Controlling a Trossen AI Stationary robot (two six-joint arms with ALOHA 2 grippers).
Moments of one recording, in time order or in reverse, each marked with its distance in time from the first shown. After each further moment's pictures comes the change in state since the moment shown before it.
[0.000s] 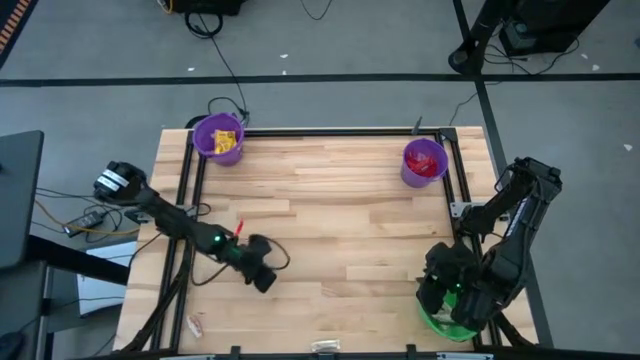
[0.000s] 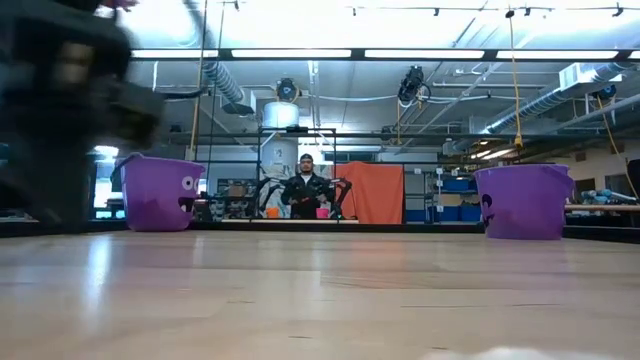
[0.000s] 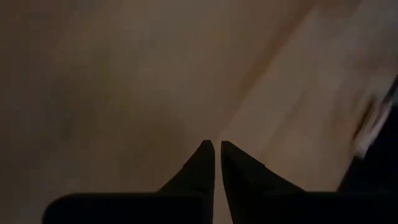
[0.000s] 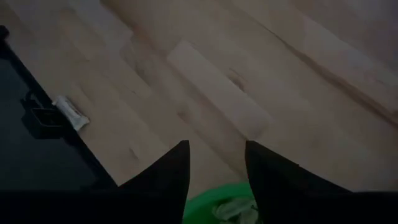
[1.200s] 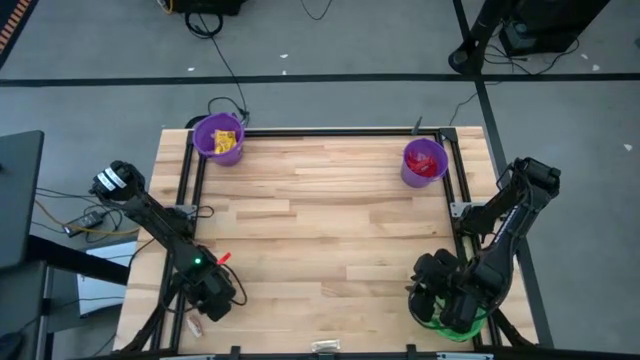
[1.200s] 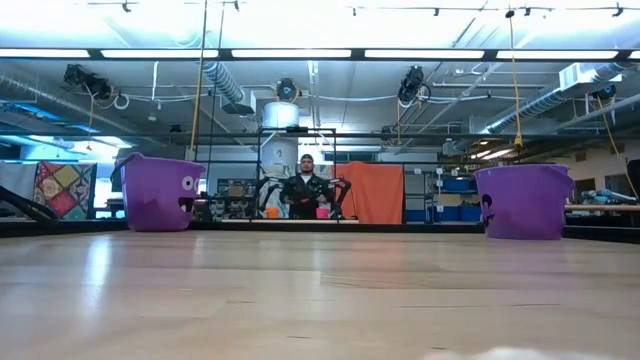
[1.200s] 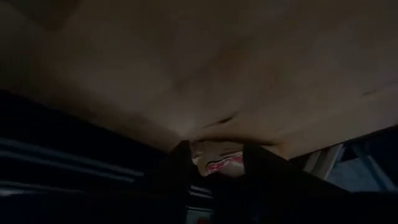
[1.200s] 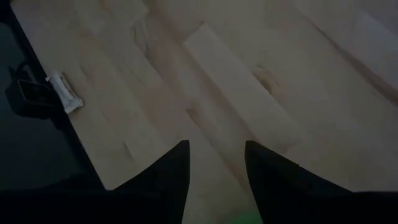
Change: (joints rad) left arm -0.317 -0.011 0.000 -0.379 0.633 -0.439; right arm -0.016 0.002 -0.230 0.331 0.031 -0.187
